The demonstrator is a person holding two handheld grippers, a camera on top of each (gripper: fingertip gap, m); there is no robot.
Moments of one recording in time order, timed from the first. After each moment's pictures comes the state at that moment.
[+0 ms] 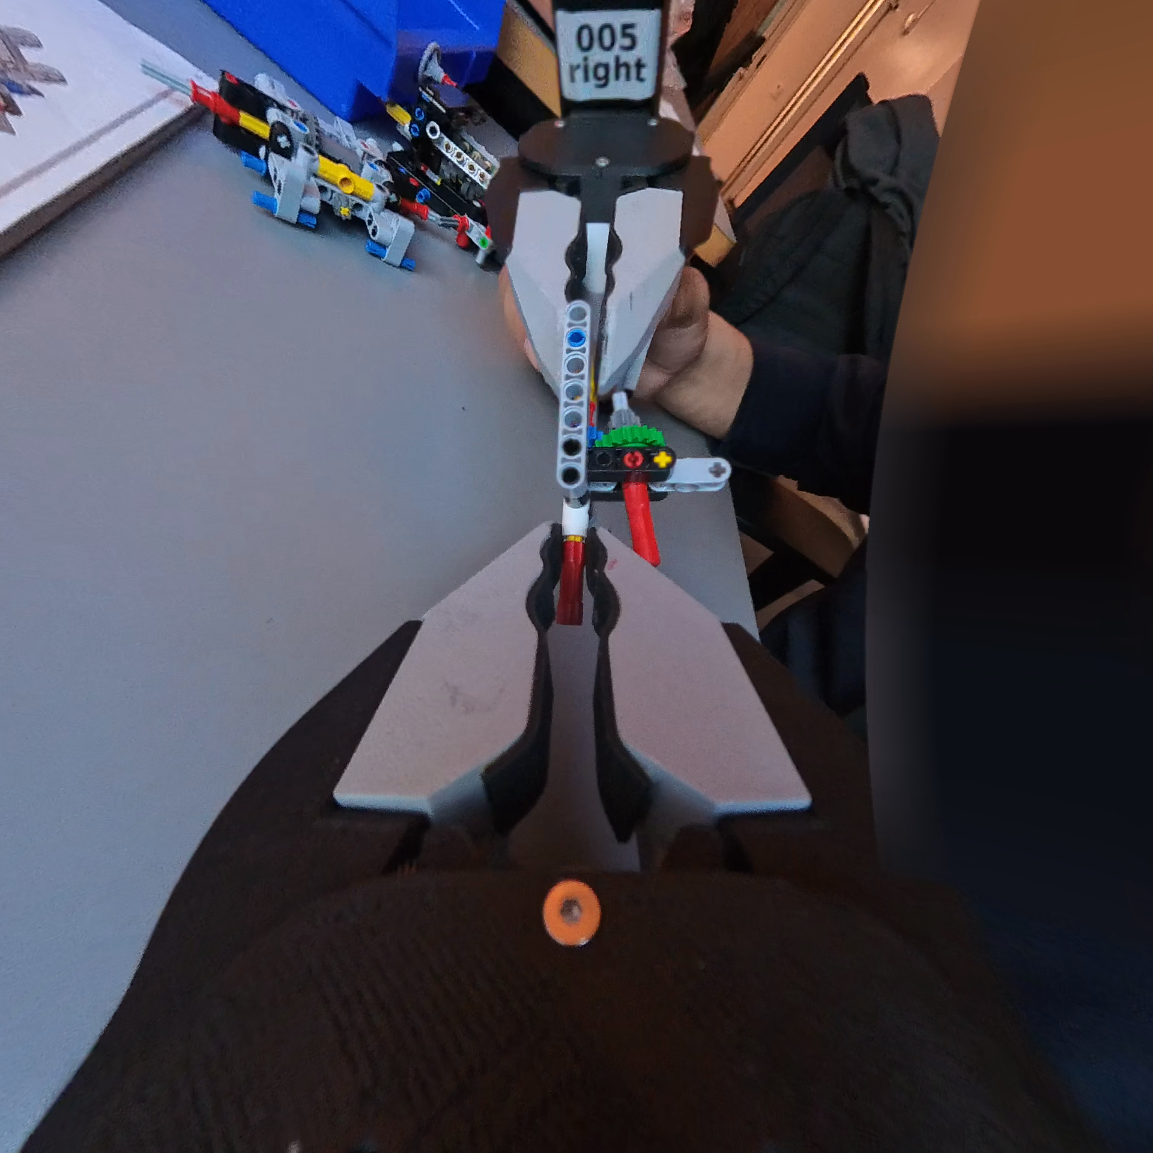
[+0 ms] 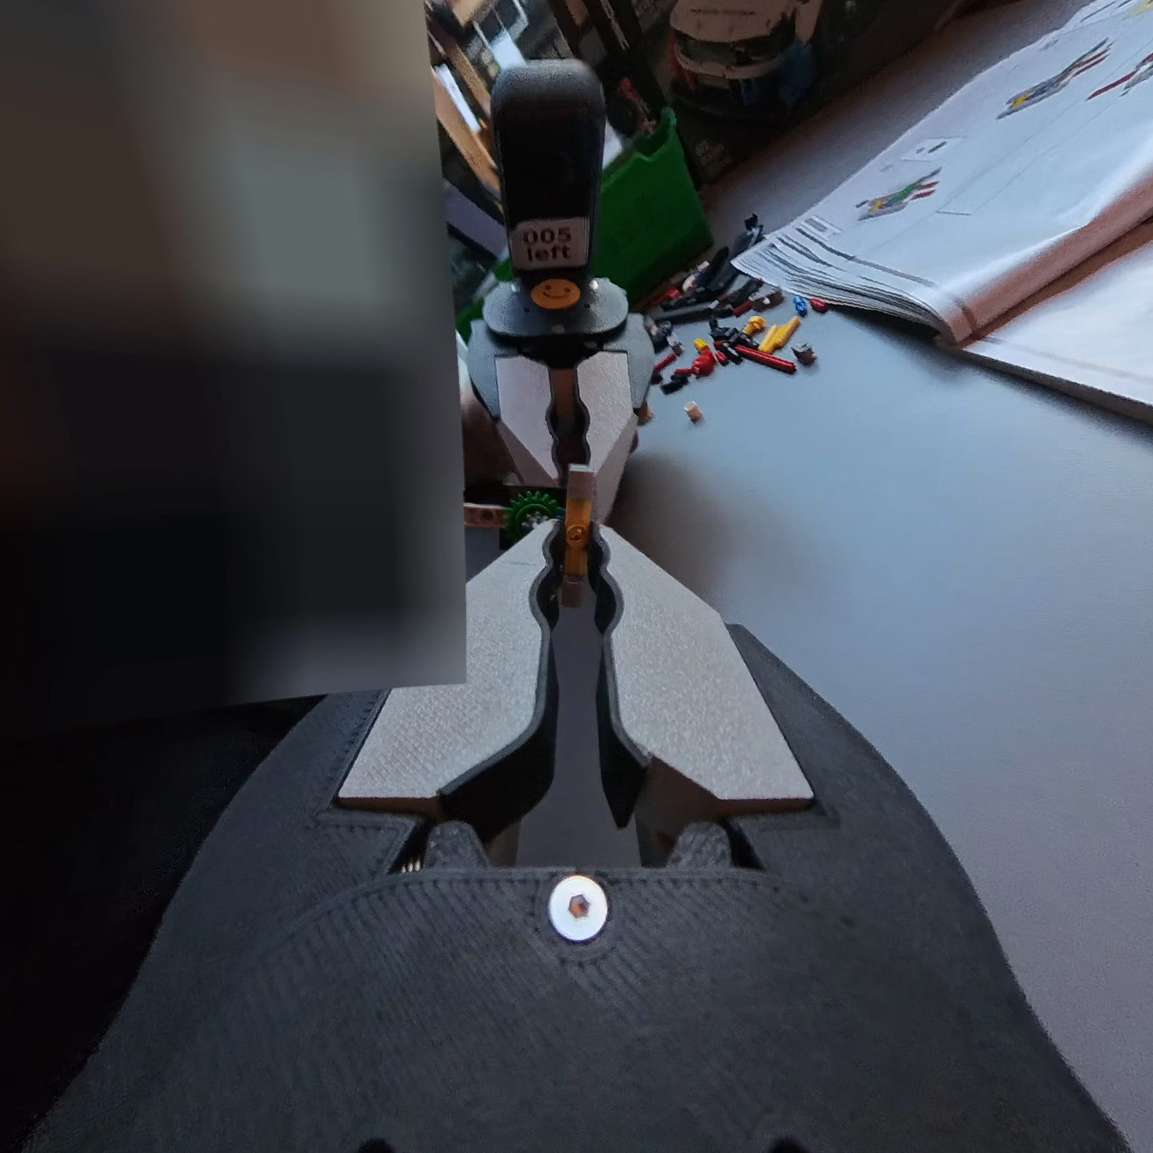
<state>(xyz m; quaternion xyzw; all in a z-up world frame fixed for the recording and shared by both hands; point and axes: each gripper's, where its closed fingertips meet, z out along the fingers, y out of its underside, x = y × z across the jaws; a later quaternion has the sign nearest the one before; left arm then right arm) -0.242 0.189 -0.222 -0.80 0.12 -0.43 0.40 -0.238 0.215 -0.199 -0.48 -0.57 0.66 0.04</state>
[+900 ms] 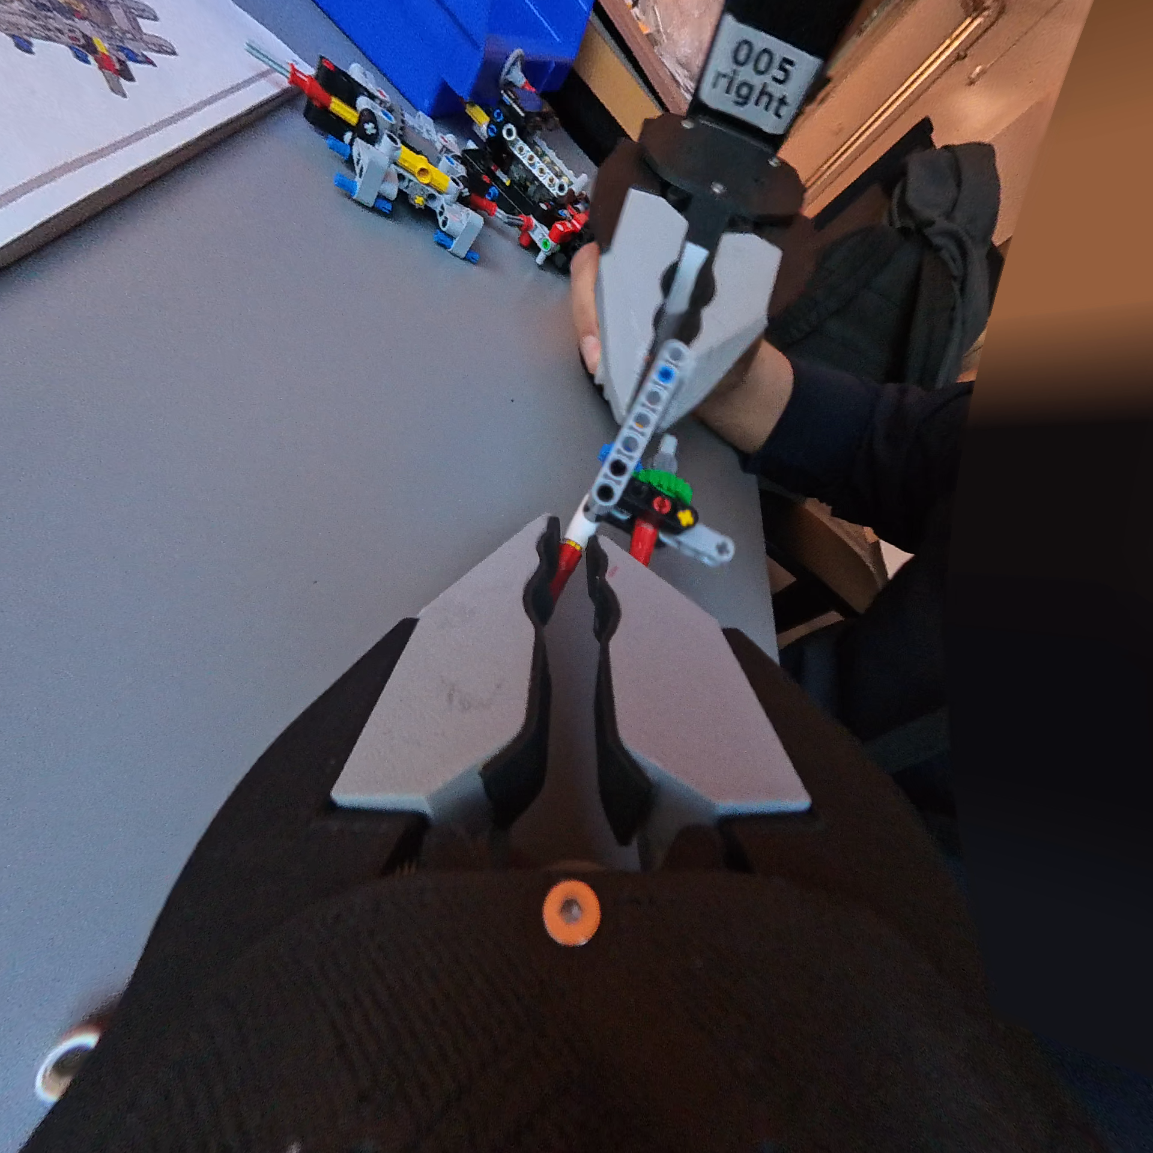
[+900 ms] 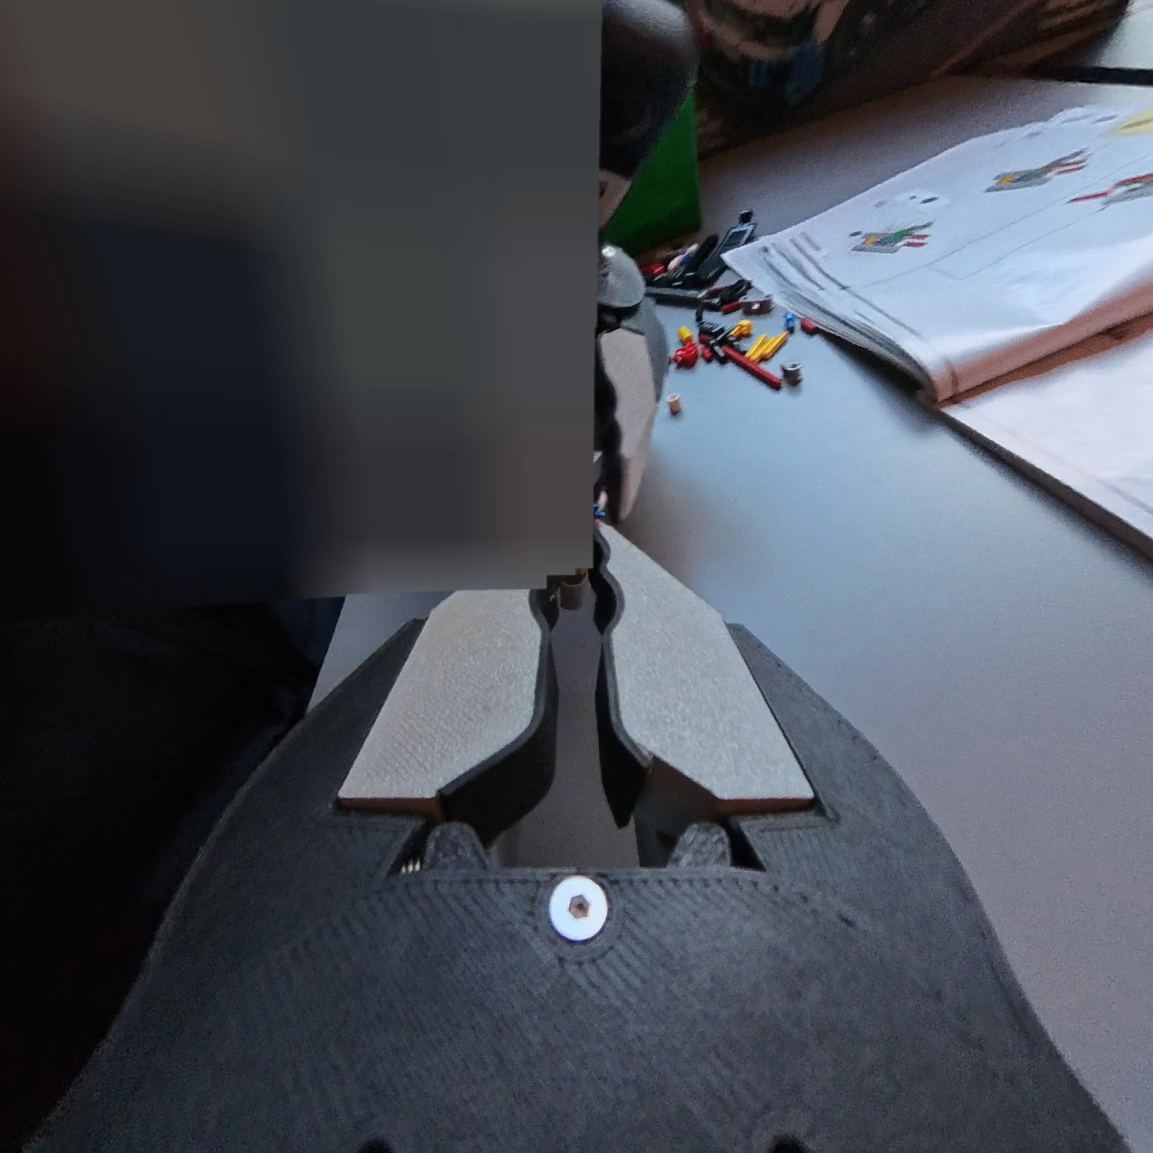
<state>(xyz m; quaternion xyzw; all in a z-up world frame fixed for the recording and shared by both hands) -0.251 0.194 -0.230 -0.81 0.07 -0.42 0.40 -0.238 0.207 -0.204 -0.44 -0.65 0.61 0.12</state>
